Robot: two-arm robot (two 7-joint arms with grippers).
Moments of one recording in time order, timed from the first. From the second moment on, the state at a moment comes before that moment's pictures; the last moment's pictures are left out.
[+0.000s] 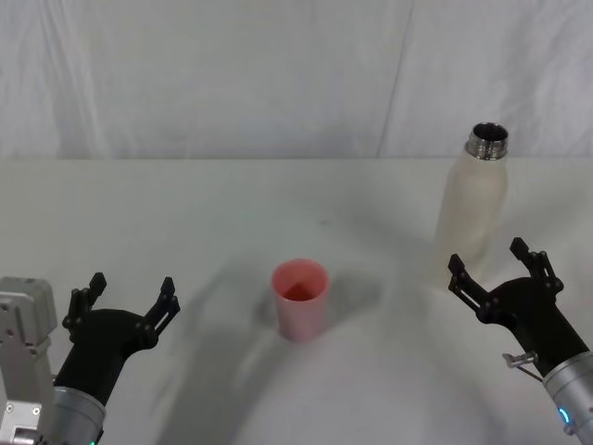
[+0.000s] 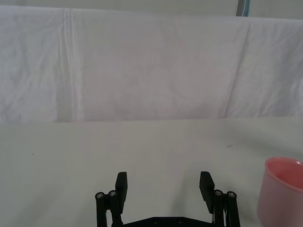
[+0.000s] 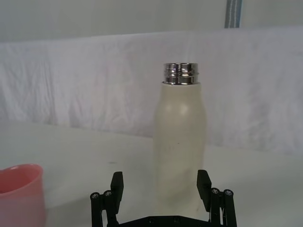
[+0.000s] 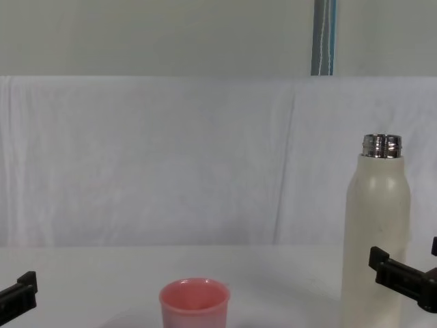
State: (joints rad) left arm 0.27 0.24 0.04 -1.85 -0.25 -0.02 -0.02; right arm -0.06 0.18 -0.15 -1.64 0.19 -0.16 0.22
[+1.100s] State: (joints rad) left arm 0.27 0.24 0.04 -1.85 -0.25 -0.02 -0.02; right arm -0.05 0.19 -0.19 -1.61 0.19 -0.19 0.25
